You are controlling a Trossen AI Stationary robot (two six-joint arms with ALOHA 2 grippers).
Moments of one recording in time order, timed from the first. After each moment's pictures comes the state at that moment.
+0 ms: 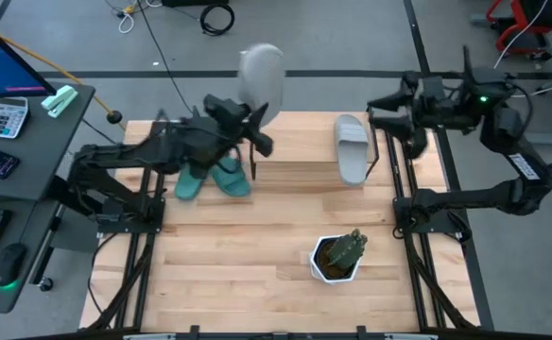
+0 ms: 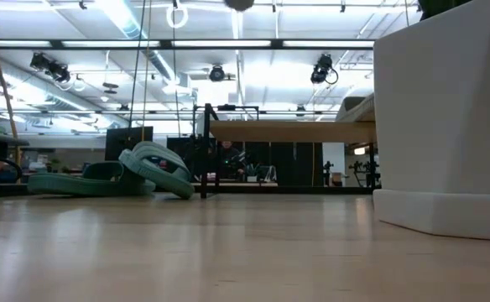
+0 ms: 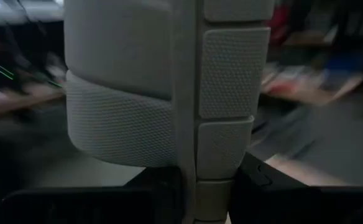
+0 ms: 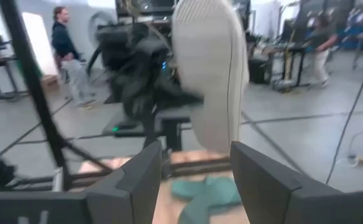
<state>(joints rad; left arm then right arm) -0.04 1.51 1.70 -0.22 -0.99 0.04 -0.45 1.00 1.58 -0.59 -0.36 0.06</state>
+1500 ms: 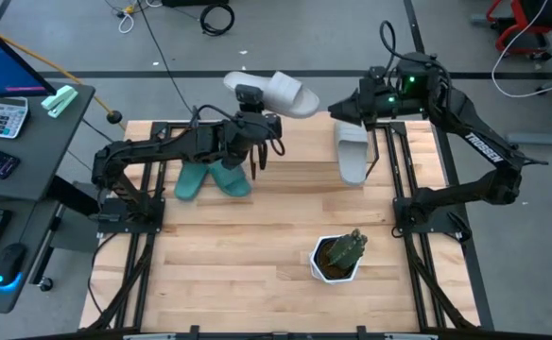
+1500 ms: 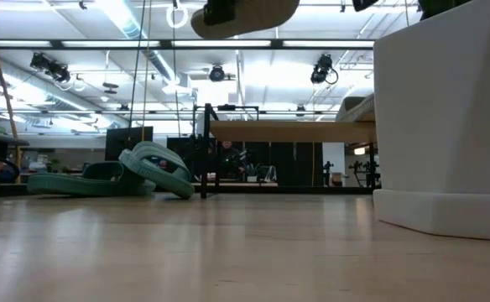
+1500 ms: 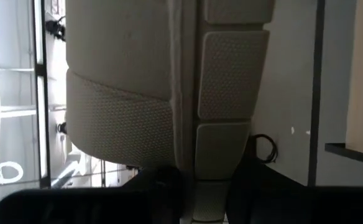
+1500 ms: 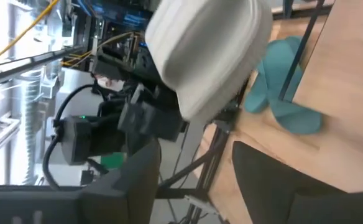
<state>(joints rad) 0.10 1.67 1.72 -0.36 -1.17 1.15 -0.58 1.22 1.58 -0.65 -0.52 1.15</state>
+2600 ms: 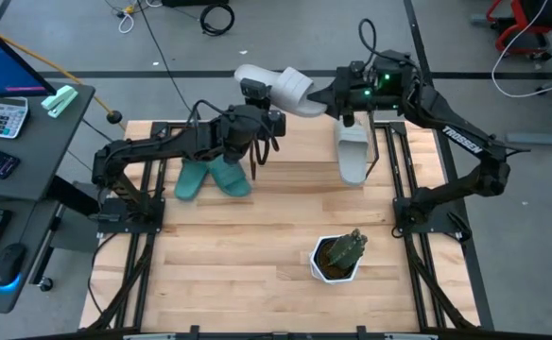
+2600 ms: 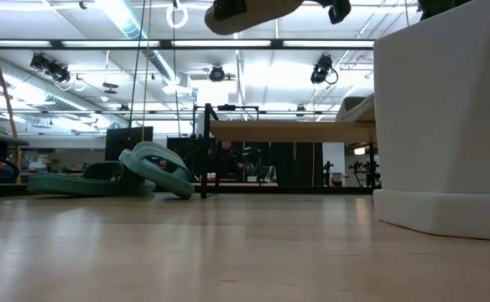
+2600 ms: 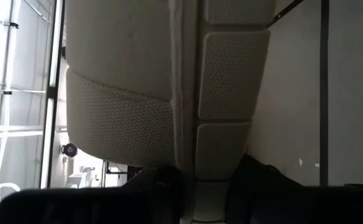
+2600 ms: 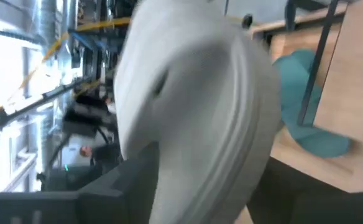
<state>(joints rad) 0.12 1.67 1.72 -0.19 -1.05 1.27 -0.55 1.35 1.58 -0.47 -0.43 1.31</state>
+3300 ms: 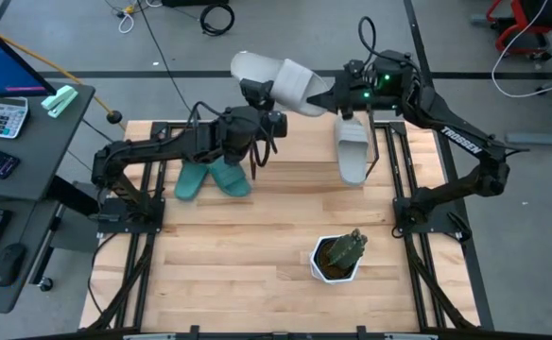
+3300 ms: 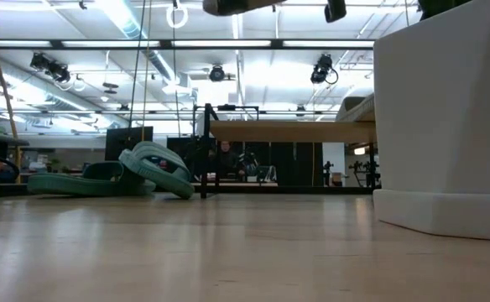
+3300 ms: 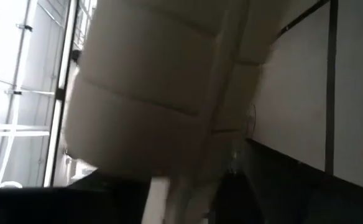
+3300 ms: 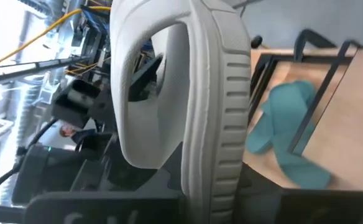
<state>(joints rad) 0.09 1.67 1.72 -0.13 -1.05 1.30 -0.57 1.34 1.58 -0.44 -0.41 1.08</state>
